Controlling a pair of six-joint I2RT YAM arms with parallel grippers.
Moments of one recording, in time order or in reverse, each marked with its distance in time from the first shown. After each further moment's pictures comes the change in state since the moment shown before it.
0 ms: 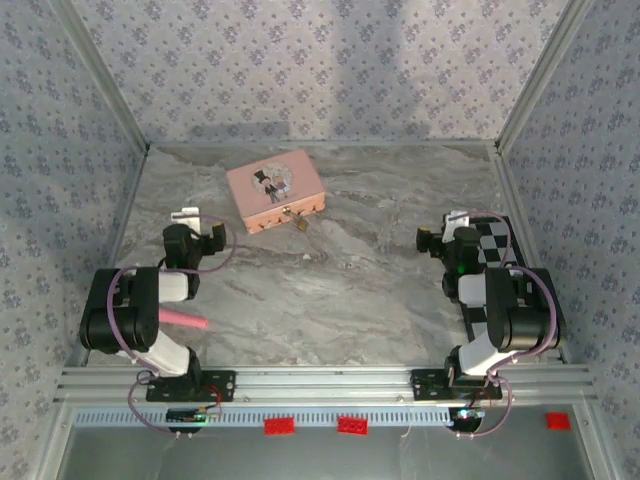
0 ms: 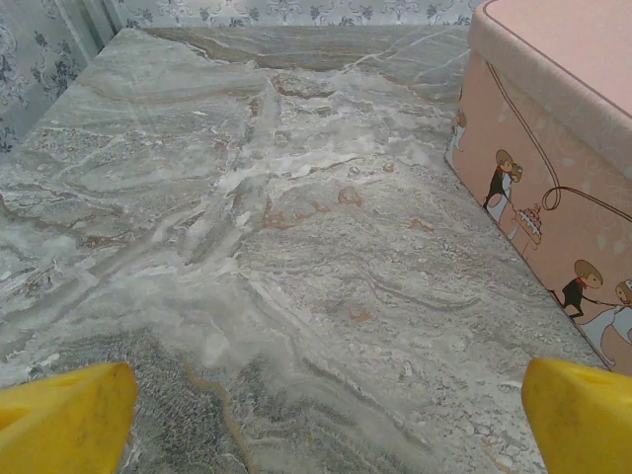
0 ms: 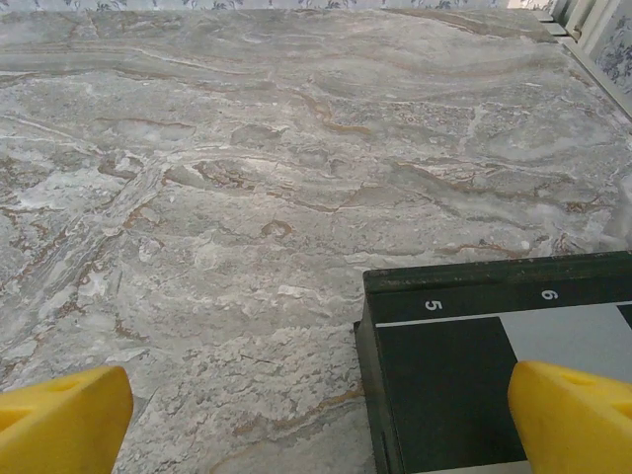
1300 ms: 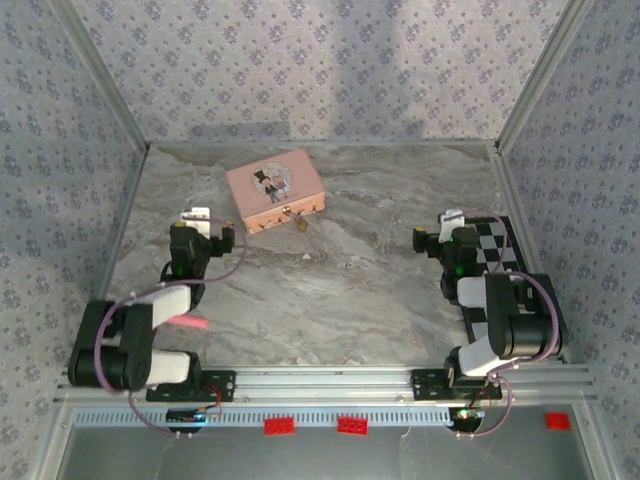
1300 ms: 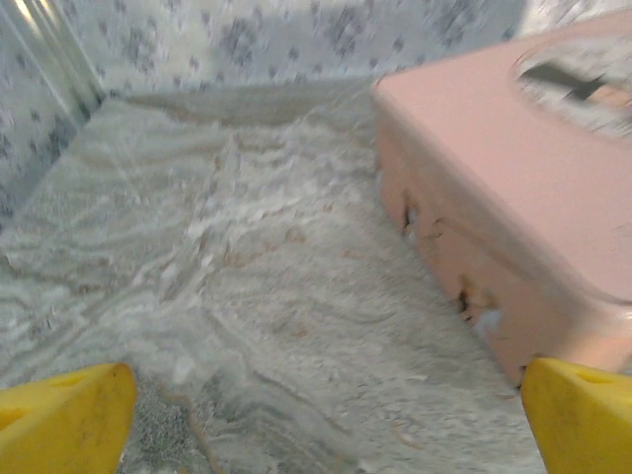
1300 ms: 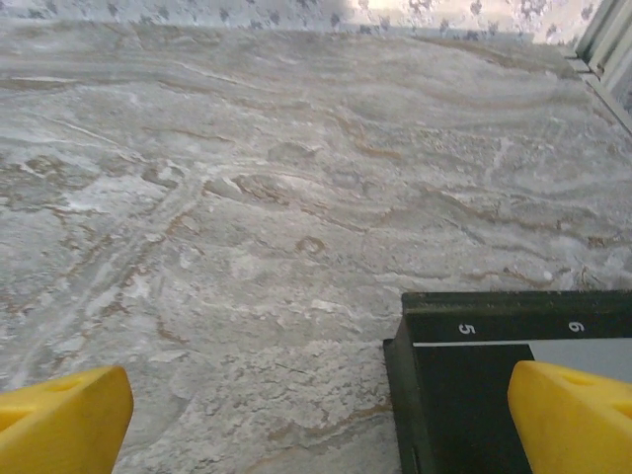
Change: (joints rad) left arm -0.136 -0.260 -0.045 -0.138 -0.084 0.034; right arm 0.031 -0.052 -0.016 0.005 -0.016 -0.045
